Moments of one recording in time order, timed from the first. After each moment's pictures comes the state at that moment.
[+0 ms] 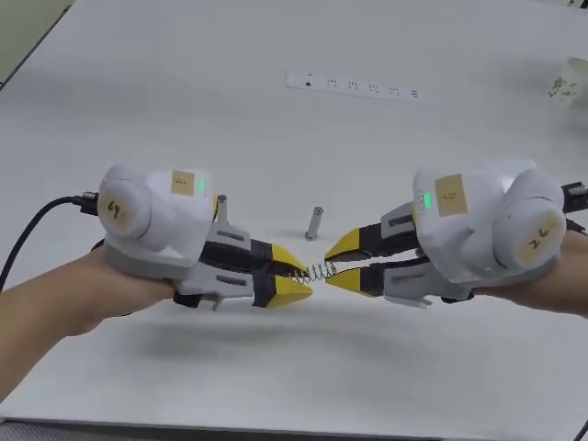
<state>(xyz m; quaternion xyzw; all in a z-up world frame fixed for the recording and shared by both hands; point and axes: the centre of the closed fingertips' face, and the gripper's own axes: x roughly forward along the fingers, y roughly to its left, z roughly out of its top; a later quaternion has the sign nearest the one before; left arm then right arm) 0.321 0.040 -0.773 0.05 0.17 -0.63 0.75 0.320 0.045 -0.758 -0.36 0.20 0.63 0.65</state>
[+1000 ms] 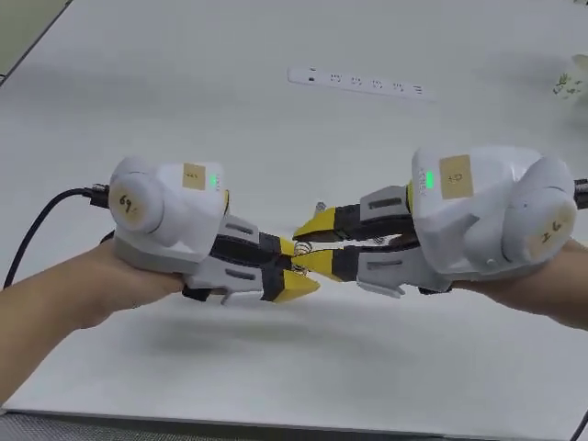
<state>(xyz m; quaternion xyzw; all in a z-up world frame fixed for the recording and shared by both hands) 0.320 0.035 -0.769 0.06 0.17 -0.63 0.76 0.315 0.081 -0.732 -0.32 0.13 0.65 0.68</state>
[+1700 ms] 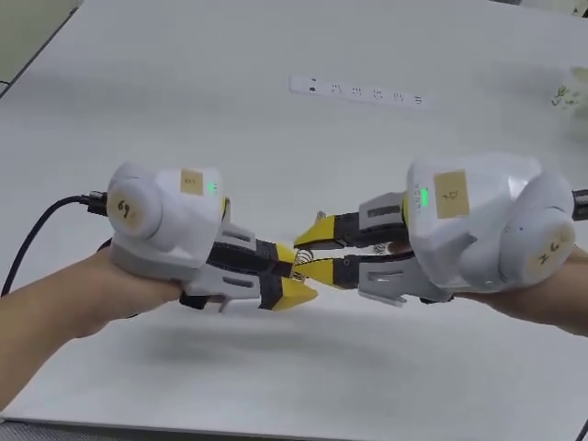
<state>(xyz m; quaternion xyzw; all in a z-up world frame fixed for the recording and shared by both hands) 0.323 0.039 -0.768 0.05 0.18 -0.62 0.76 0.315 0.081 -0.729 -0.35 0.12 0.64 0.67</state>
